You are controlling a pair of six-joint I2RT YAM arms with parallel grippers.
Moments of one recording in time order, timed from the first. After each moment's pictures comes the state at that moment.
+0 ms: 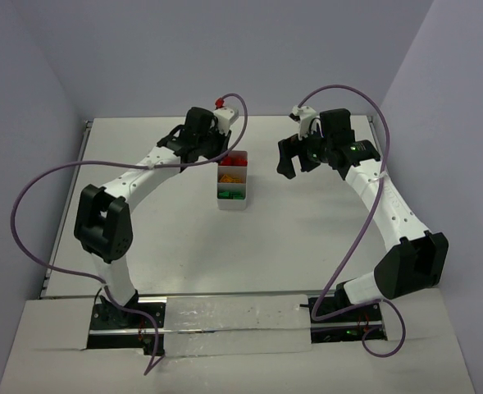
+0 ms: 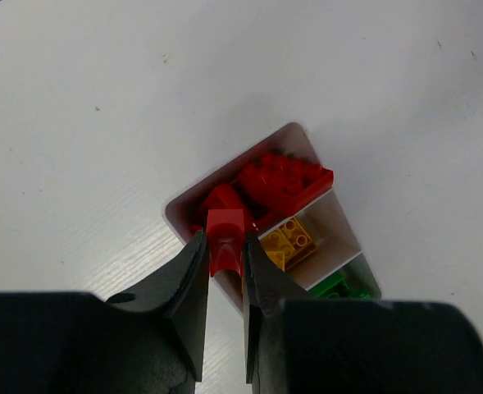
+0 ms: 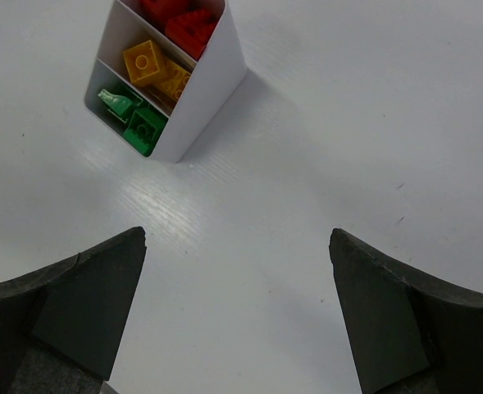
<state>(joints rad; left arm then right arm) -0.55 1.84 1.57 -0.35 0.10 0.05 0.24 1.42 1.37 -0.69 -0.37 -0.16</state>
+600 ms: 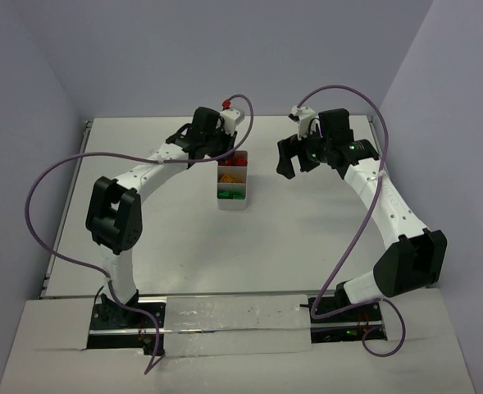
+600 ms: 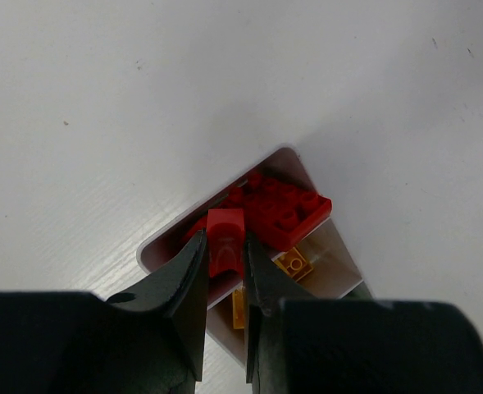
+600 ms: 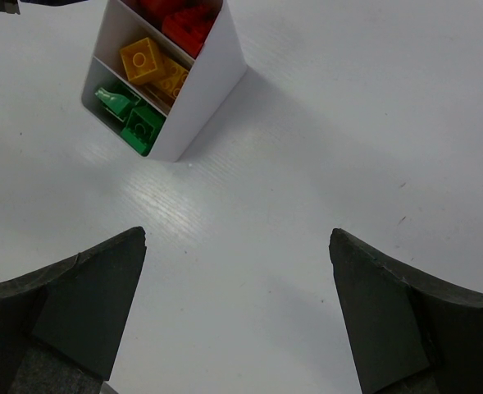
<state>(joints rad) -0.55 1.95 1.64 -0.34 0.15 0.05 0.24 1.43 1.38 -0.69 -0.37 -0.16</state>
